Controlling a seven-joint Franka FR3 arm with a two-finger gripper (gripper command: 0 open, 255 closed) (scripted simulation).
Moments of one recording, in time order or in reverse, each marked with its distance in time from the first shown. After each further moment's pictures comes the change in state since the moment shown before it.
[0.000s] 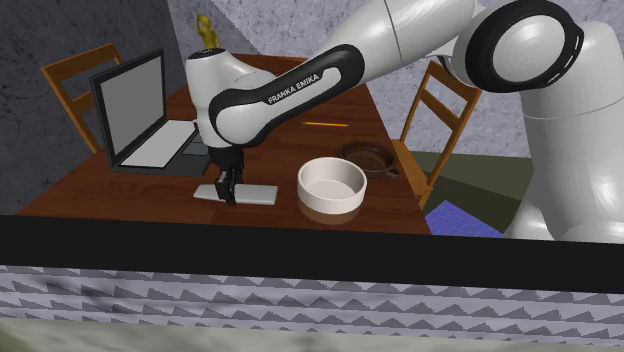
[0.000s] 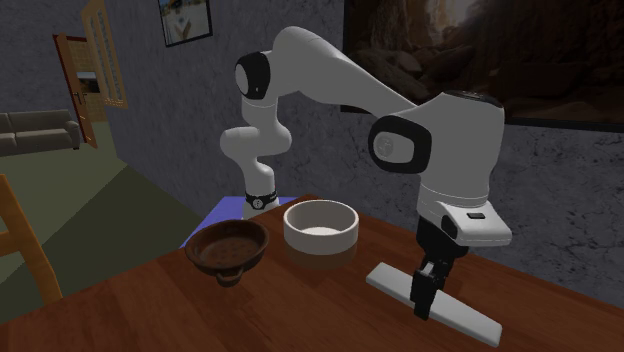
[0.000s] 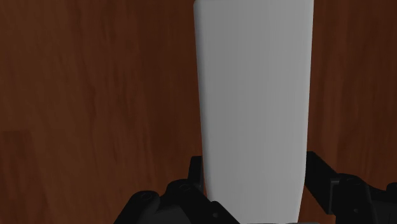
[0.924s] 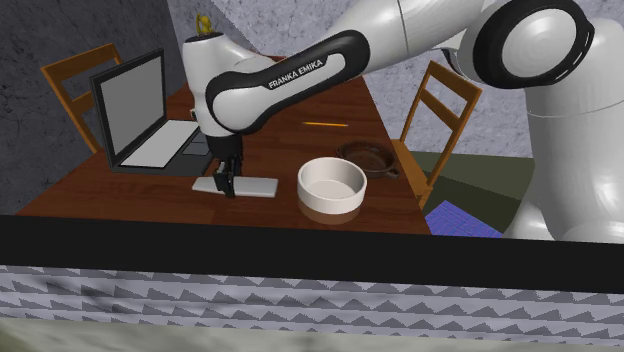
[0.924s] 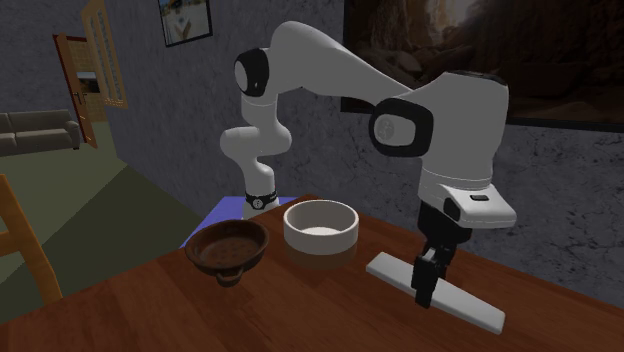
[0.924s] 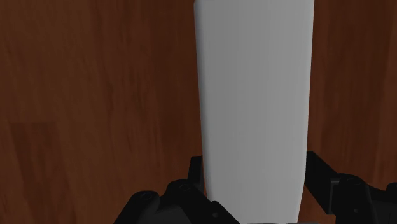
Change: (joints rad) arm -0.004 -0.028 0.005 0.022 0.009 -0.050 -0.008
